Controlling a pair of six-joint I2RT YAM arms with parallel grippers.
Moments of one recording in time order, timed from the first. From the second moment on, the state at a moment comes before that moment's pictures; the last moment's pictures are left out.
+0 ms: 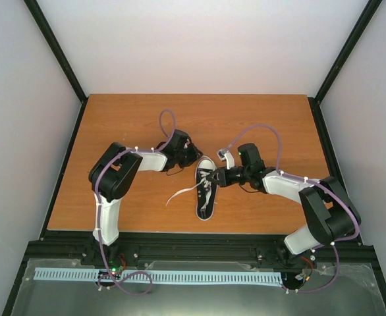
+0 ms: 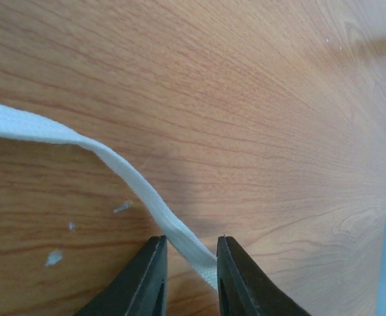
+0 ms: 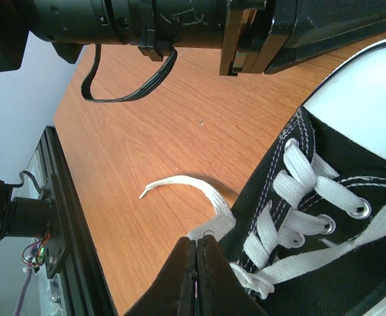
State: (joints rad) left arm -0.56 2.04 1.12 0.19 0.25 -1.04; right arm 0.47 1.51 0.67 0.09 -0.76 0.34
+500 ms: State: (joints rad) left arm -0.56 1.99 1.07 0.18 0.10 -1.01; right arm 0.47 1.48 0.67 0.10 -0.76 0.34
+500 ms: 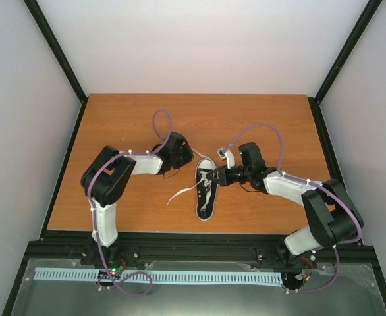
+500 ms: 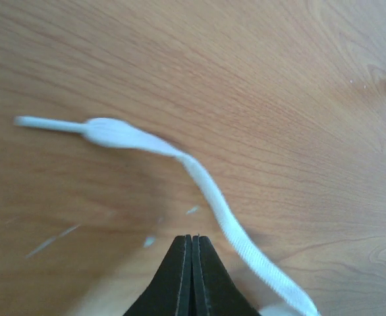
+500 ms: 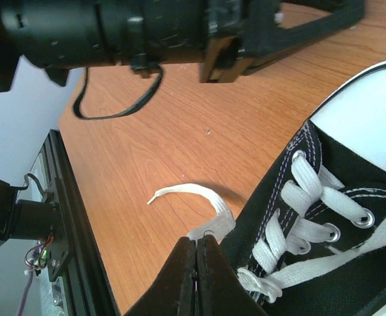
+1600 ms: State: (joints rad) left arm -0.51 2.12 1.42 -0.22 0.23 -0.38; right arm 0.47 1.42 0.65 0.11 -0.76 0.34
